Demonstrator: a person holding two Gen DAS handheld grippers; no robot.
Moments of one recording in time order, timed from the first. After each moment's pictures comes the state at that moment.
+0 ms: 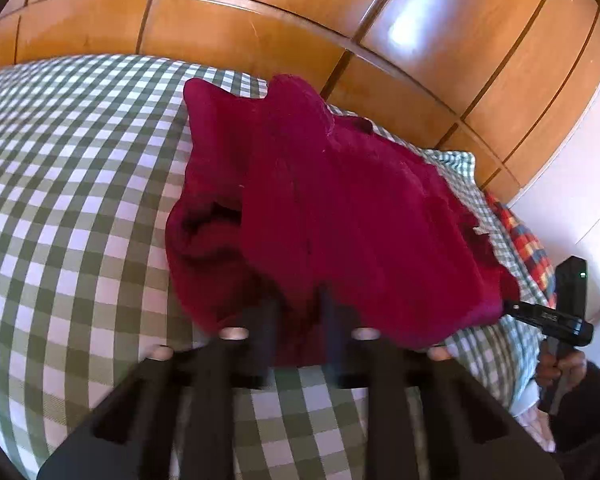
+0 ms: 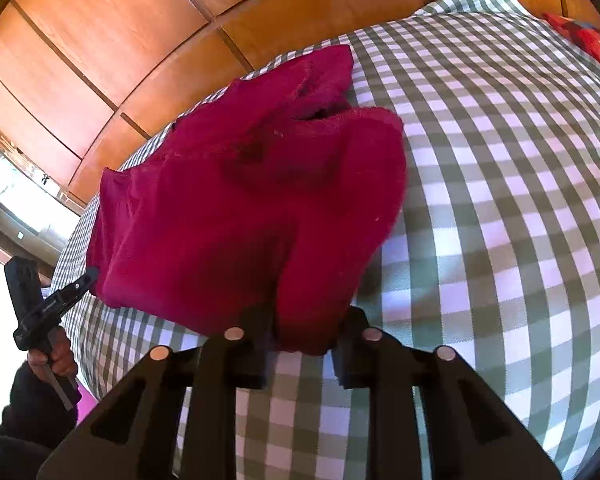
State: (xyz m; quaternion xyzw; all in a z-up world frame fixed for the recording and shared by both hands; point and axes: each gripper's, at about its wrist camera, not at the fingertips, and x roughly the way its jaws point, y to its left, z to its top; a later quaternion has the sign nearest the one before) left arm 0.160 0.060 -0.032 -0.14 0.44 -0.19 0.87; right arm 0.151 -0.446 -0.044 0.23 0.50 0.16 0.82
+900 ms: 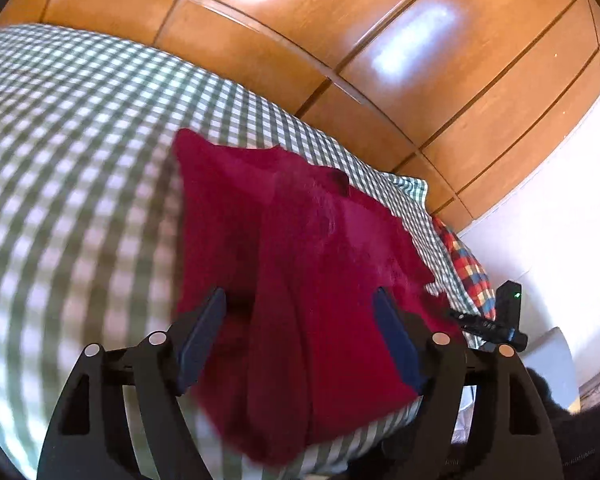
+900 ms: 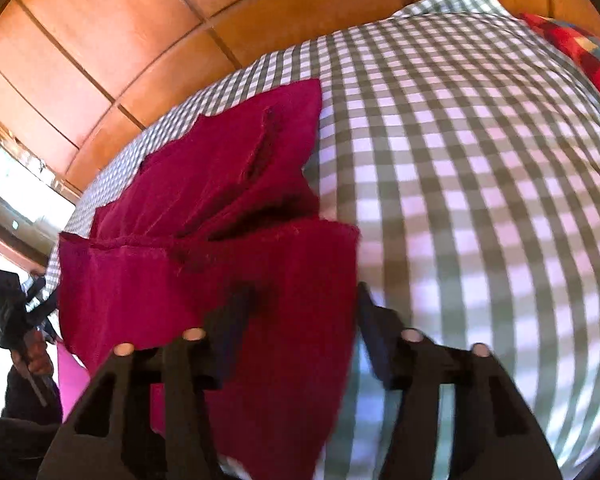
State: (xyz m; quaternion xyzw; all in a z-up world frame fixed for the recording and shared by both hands) left arm 0.112 0.097 0.008 -0.24 0.43 -0.22 0.84; right arm 0.126 -0.485 -0.036 0.21 0.52 0.15 0.82
